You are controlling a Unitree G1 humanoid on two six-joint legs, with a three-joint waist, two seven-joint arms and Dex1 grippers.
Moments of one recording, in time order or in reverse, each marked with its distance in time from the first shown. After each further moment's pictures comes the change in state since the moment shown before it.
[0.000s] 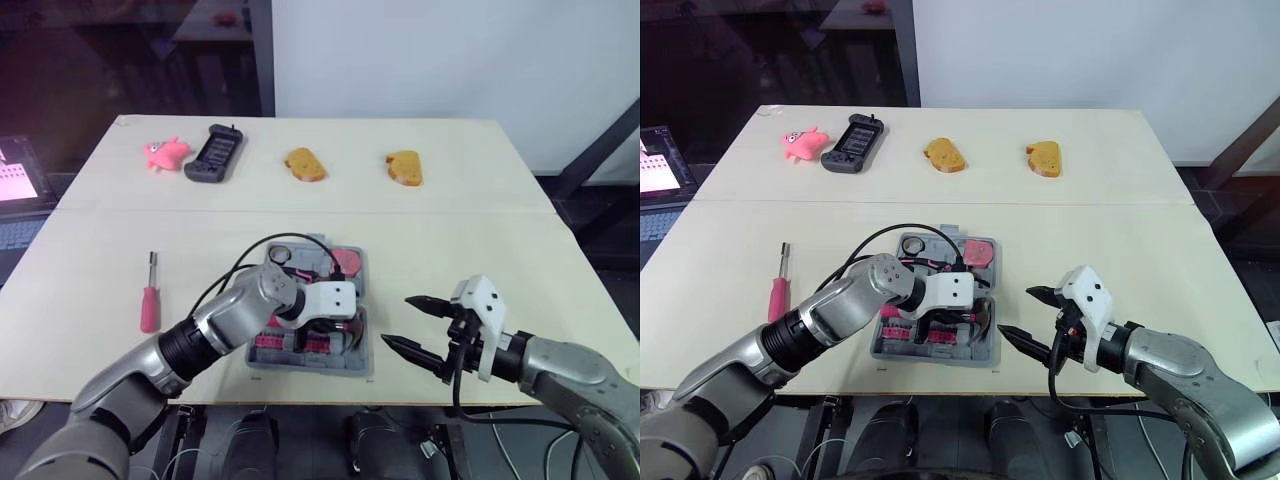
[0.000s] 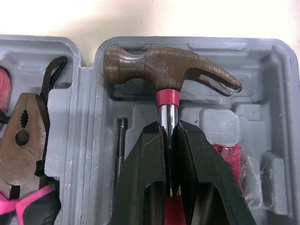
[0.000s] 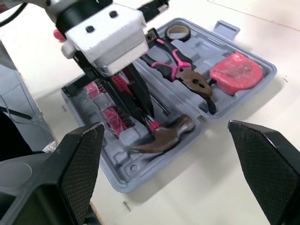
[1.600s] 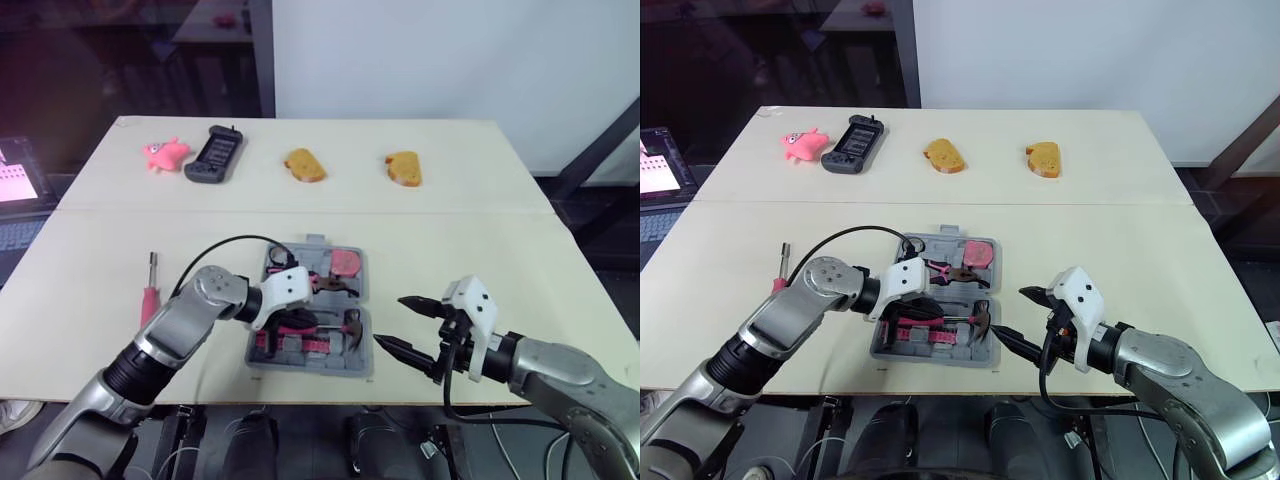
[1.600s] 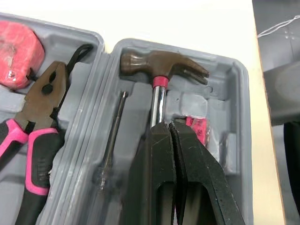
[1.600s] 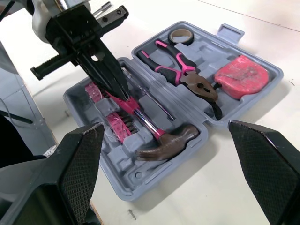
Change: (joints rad) left arm 0.236 0.108 0.327 -0.087 -0.172 -0.097 -0.068; right arm -0.027 0.019 0.045 0.000 0.000 0.002 -0.044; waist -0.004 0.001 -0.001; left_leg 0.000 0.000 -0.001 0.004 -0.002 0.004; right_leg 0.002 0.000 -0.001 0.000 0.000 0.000
